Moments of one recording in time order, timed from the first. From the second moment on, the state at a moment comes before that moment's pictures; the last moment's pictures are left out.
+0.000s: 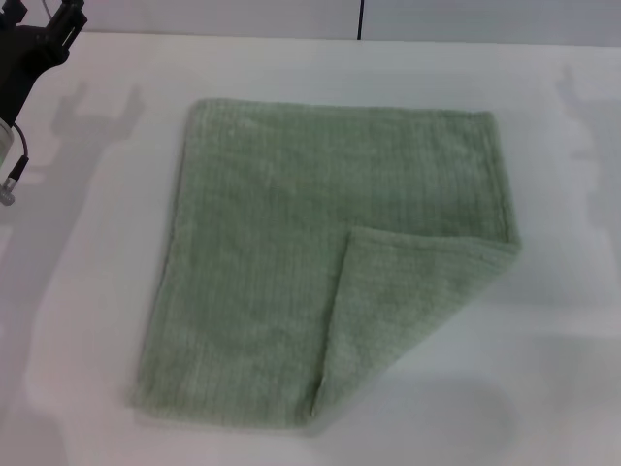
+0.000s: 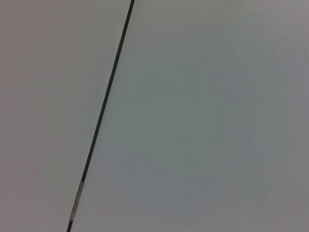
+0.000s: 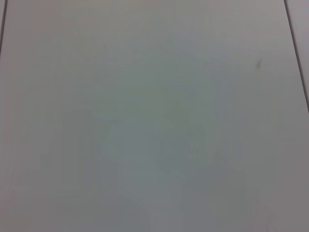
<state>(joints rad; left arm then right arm) -0.54 -2.07 0.99 0.21 0.50 1.02 -0.63 0.53 2.09 -1.91 -0.37 0.78 -1.11 -0.07</state>
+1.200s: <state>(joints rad) -0.54 -2.07 1.14 0.21 0.50 1.02 -0.64 0.53 2.08 -1.91 -0.37 0.78 -1.12 -0.07</state>
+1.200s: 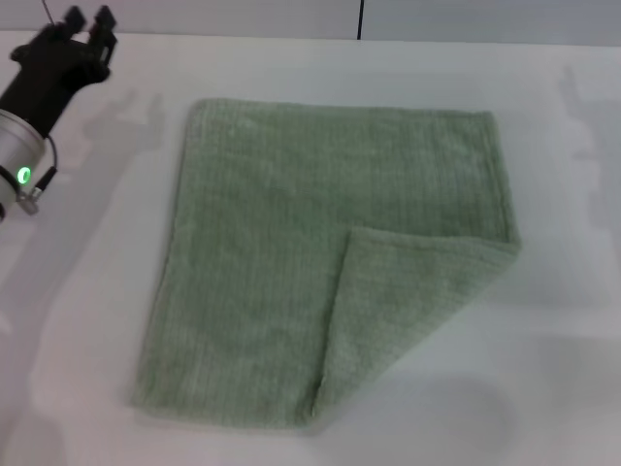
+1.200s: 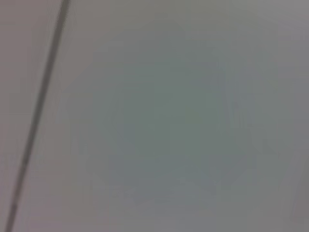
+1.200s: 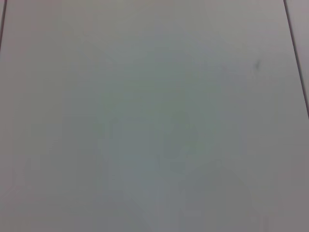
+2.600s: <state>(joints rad) -0.70 -2.08 1.51 0.21 0.50 0.58 -0.74 0.55 2.08 -1.95 -0.37 0.78 -1.07 -0.07</state>
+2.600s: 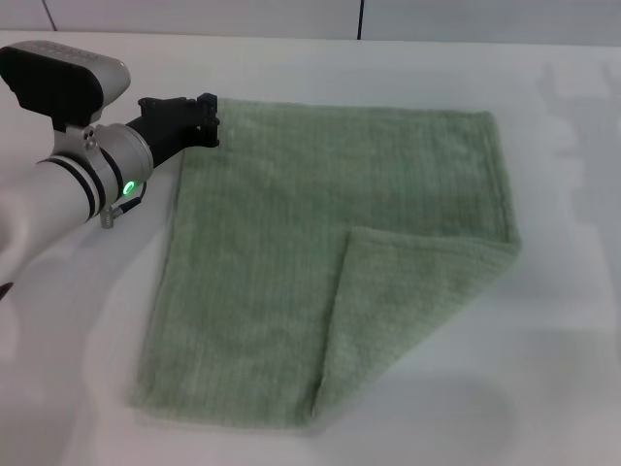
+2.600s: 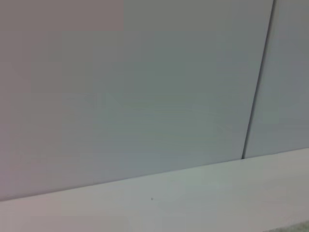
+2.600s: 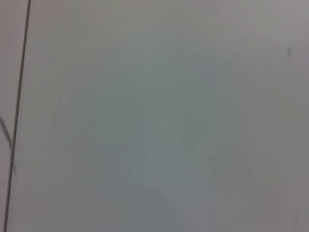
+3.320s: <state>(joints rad) -0.70 -2.08 1.53 0.20 0.50 0.55 -0.74 0.54 2.08 -1.96 -0.59 0.72 -0.80 -0.07</state>
